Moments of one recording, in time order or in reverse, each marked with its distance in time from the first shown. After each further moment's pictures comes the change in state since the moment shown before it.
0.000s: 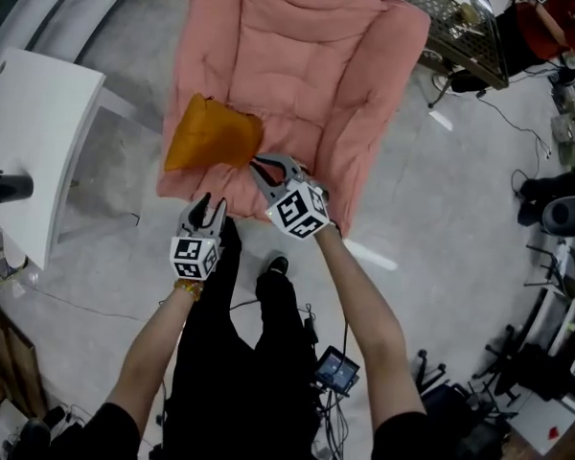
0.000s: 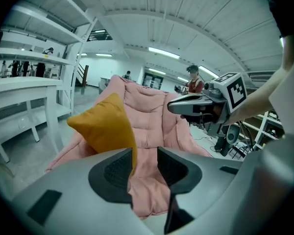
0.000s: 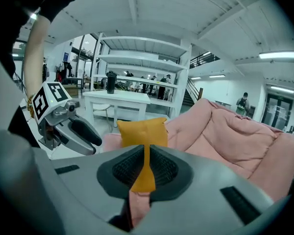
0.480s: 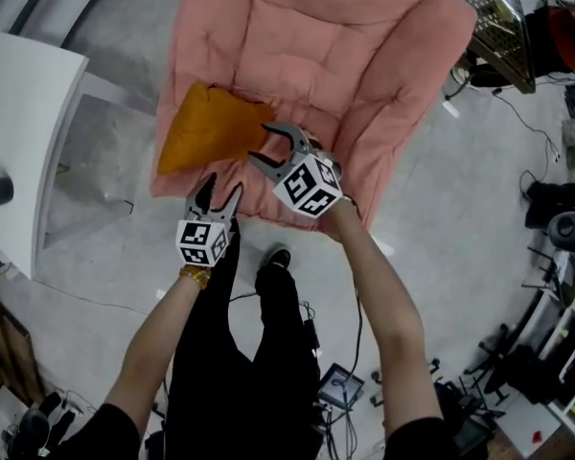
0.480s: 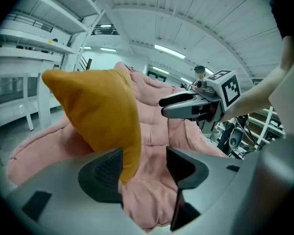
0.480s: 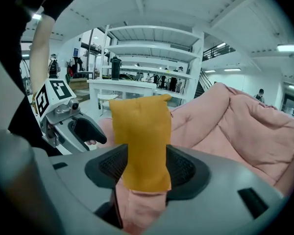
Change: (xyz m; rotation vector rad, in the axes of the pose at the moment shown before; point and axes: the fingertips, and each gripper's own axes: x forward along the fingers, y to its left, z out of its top) left arm 0.087 0.041 -0.036 -0.074 0.014 -0.026; right arm 0.094 -0.030 -0.056 -0.059 0.089 0.145
